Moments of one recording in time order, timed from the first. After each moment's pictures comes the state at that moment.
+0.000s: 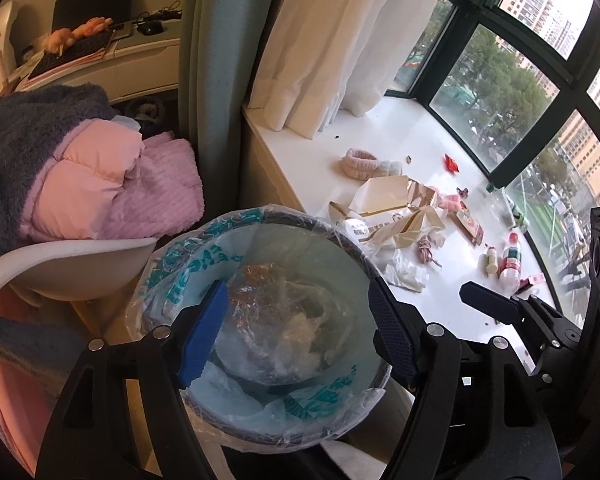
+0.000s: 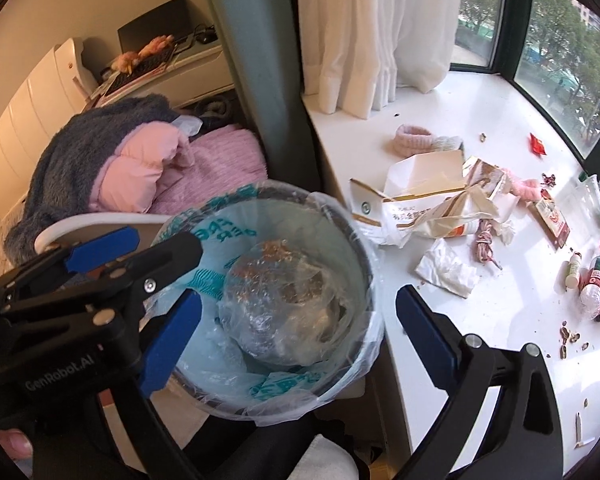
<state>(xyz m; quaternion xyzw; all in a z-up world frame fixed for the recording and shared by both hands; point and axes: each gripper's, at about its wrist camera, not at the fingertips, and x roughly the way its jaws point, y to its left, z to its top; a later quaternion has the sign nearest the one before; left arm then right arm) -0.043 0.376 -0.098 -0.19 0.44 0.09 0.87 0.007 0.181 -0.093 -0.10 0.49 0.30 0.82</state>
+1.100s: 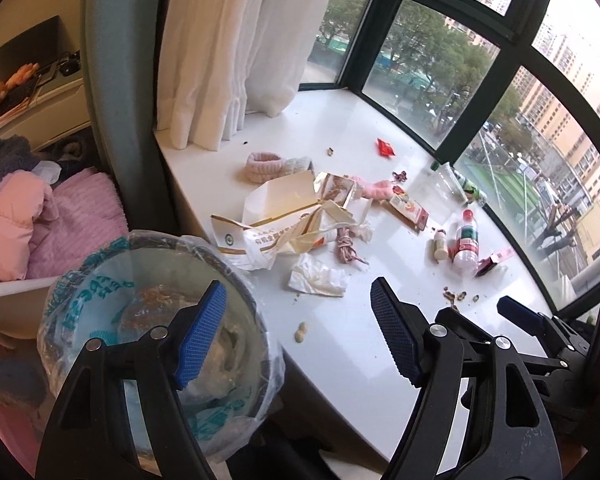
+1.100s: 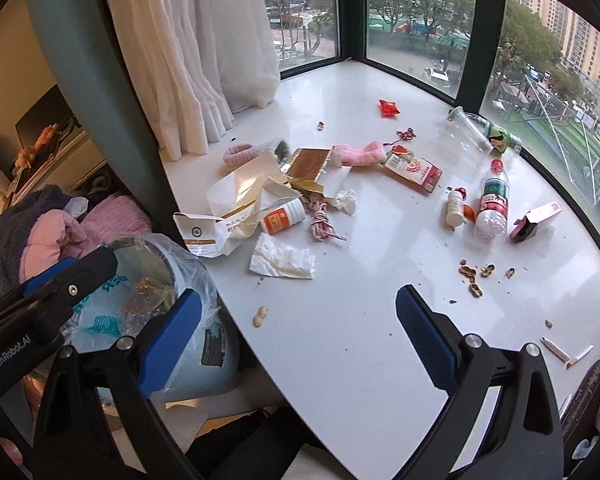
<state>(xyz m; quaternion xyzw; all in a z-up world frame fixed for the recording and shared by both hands) 0.007 0.254 -0.084 -0.14 0.43 0.01 0.89 0.035 0.013 -0.074 -0.01 0.46 0.11 0.88</state>
